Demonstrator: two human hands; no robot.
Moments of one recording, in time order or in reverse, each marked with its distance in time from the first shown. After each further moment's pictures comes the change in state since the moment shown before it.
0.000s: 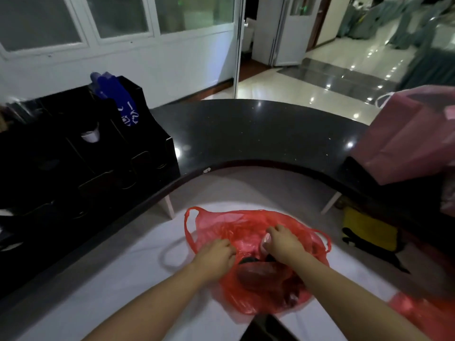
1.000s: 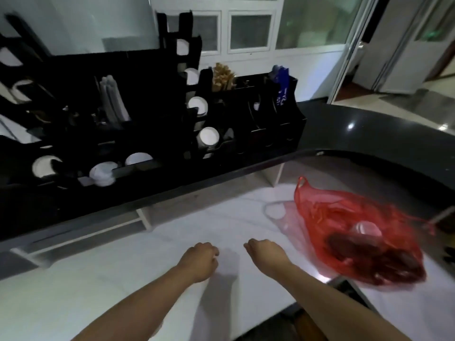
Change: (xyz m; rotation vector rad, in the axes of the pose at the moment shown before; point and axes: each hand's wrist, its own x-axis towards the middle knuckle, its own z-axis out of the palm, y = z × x) left_hand -0.404 -0.126 0.066 -0.197 0.078 -0.587; right_hand -0.213 -0.306 0.137 -0.112 0.044 -0.622
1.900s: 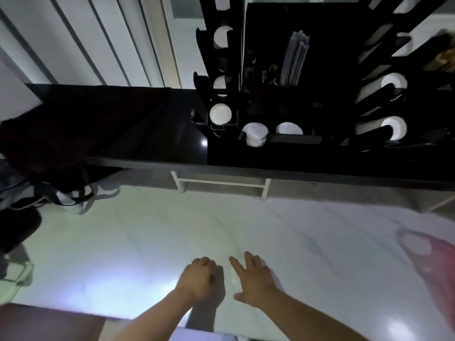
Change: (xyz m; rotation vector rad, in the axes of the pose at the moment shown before) left_hand -0.206 -0.184 0.078 -0.125 0.049 -0.464; right_hand -0.002 -0.262 0.138 -0.334 -0.457 -0.514
